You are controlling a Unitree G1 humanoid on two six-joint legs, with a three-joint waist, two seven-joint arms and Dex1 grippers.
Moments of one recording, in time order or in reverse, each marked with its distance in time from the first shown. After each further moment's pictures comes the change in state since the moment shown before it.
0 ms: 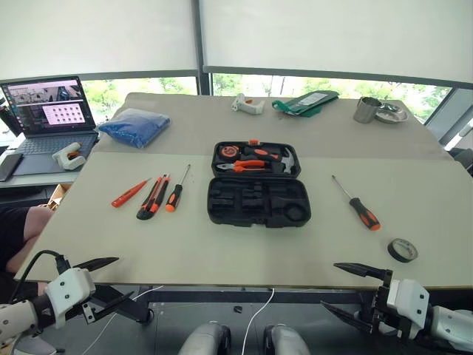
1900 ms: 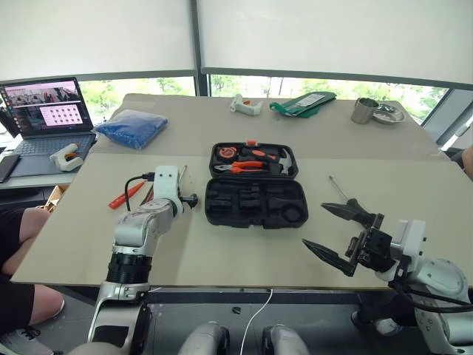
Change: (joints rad) left arm -1.057 -0.507 -0.335 0.113 -0.056 1.334 1.123; right arm -0.379 0.090 0.038 -0.072 0.205 0.214 -0.065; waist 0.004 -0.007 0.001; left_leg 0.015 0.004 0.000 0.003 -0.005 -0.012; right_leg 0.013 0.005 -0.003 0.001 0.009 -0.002
